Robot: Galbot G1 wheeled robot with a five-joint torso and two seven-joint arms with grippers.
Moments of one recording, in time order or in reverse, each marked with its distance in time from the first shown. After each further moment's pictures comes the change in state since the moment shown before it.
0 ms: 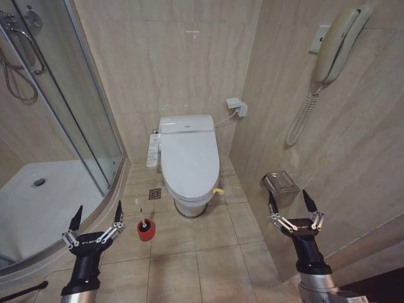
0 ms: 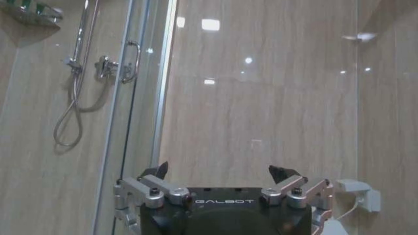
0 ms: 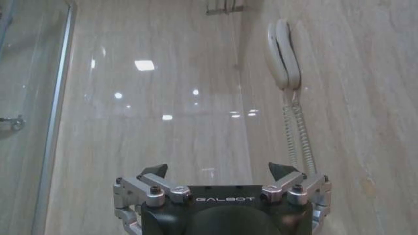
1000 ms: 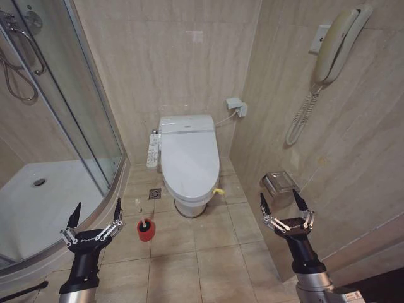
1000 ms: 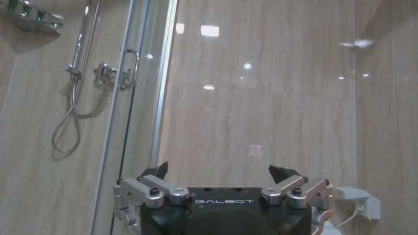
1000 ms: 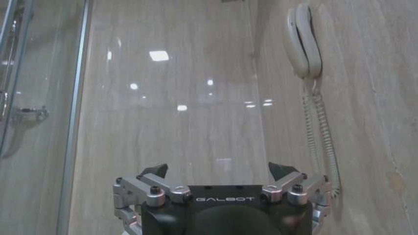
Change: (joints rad) left arm -0.002 -0.014 0.010 -0.020 0.011 -0.008 0.003; right arm -0.001 -0.015 -0.013 0.002 0.001 -0.035 -0.042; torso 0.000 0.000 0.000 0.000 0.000
